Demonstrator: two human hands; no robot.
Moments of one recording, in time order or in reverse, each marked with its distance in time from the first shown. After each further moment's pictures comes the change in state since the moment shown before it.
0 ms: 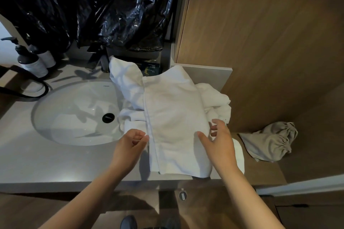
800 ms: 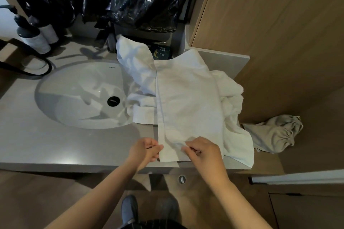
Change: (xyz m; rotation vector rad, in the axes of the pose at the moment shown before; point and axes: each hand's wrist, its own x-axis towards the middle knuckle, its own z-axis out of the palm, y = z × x) left_hand -0.003 -0.060 0.031 -0.254 -0.295 -0.327; right_hand -0.056 0.002 0.051 -0.114 -0.358 -0.300
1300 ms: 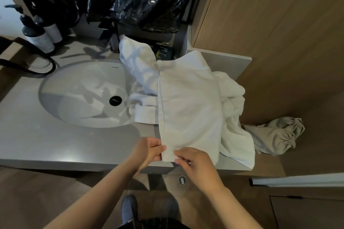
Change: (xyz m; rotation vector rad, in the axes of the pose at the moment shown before) left_hand -0.016 0.016 0.000 -0.268 -0.136 -0.010; right_hand -0.010 0.007 0.022 -0.079 -0.194 0.015
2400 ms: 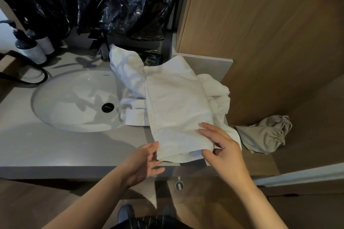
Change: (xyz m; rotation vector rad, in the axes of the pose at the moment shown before) left_hand -0.015 -0.010 0.022 -0.487 -0.173 -0.269; right_hand -0.047 -0.005 -0.093 0.349 0.361 -0.049
